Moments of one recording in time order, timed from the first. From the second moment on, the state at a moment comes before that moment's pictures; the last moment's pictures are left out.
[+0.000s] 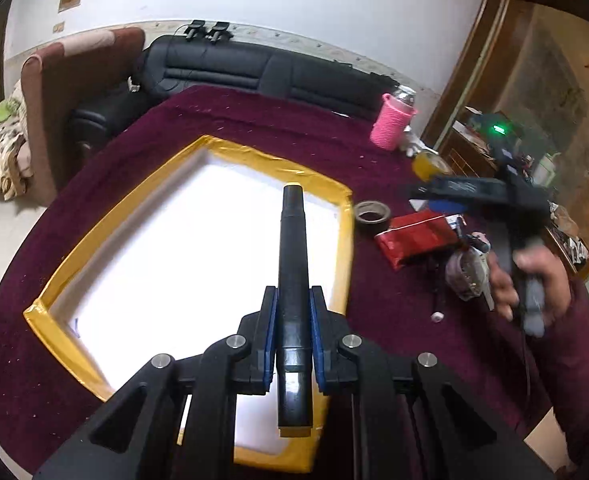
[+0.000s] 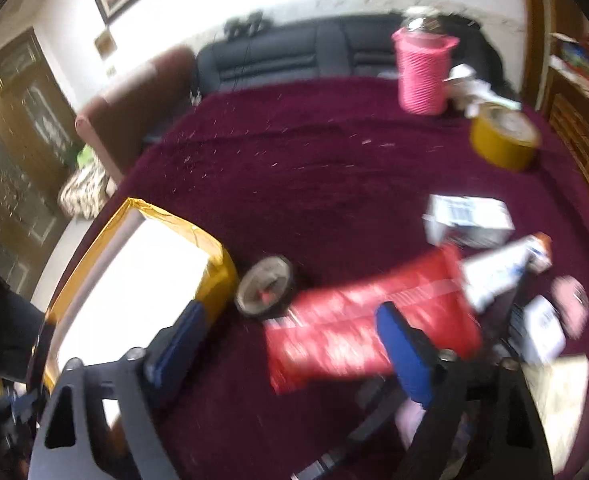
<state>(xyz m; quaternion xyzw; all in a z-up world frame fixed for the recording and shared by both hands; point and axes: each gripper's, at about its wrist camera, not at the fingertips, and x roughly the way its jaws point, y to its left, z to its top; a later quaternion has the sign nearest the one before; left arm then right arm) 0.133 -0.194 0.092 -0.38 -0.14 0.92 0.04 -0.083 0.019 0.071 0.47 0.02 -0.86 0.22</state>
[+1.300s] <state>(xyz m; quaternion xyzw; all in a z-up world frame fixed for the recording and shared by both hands) 0.022 -0.207 0.053 -0.42 -0.17 0.89 0.03 -0.099 -0.094 0.050 0.49 0.08 -0.83 0.25</state>
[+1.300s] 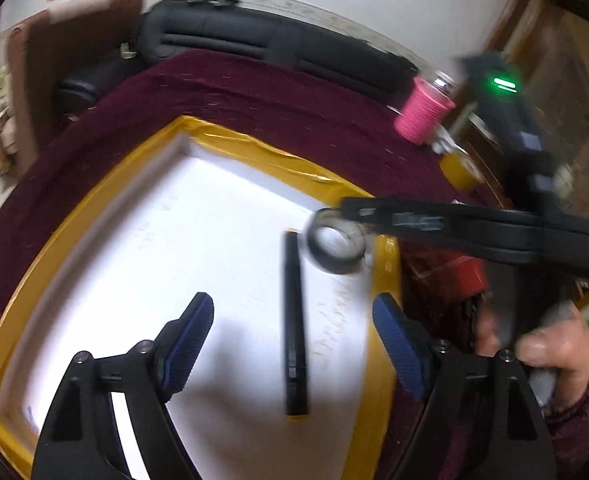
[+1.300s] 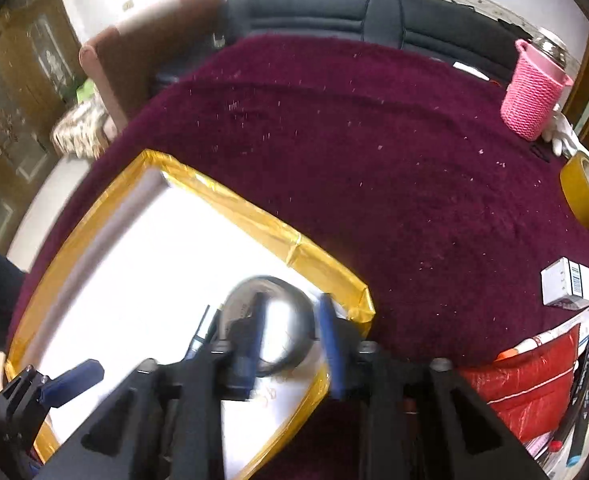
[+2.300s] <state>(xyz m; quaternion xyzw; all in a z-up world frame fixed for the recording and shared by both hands) -0.015 -0.010 0.088 -0.41 0.11 0.89 0.18 -0.047 0.246 0.092 0.44 -0.08 -0.89 0.08</state>
